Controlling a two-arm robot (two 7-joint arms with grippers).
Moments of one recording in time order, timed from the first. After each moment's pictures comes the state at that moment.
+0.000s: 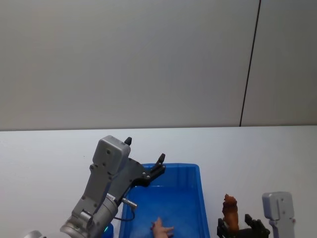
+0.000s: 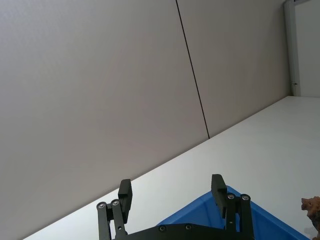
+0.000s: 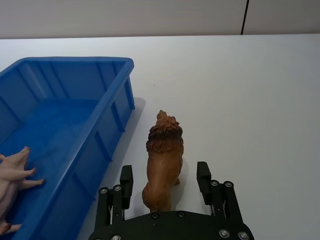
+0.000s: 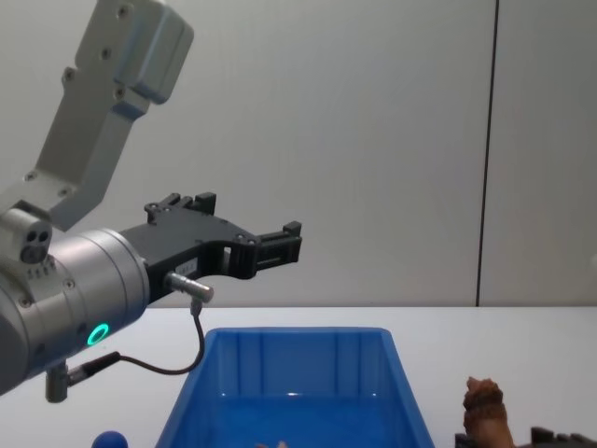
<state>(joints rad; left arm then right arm) -0.24 0.38 0.45 -1.63 -0.20 0.01 -0.01 -0.05 0.14 -0.31 -1.62 0.21 0.24 -0.08</state>
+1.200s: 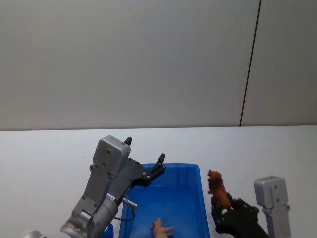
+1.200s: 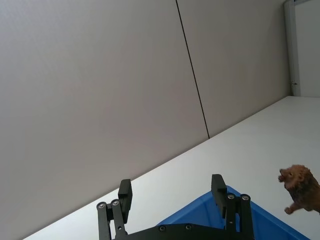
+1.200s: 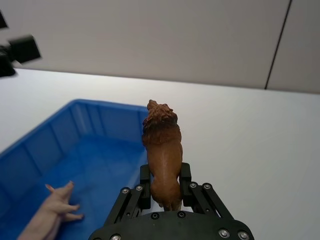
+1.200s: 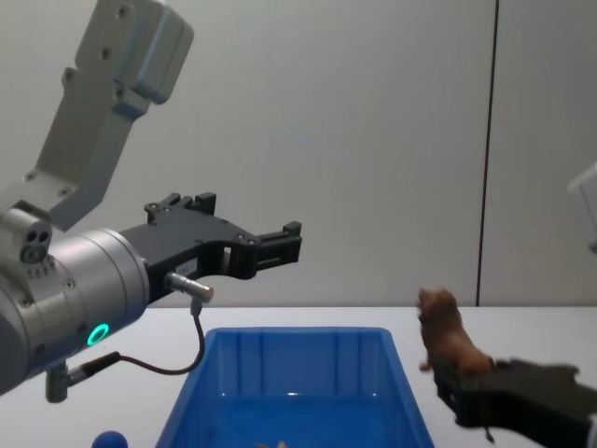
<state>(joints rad) -0.24 0.38 0.45 -1.63 -0.20 0.01 -0.01 -0.03 0.13 -0.31 -1.66 0.13 0.16 0.03</state>
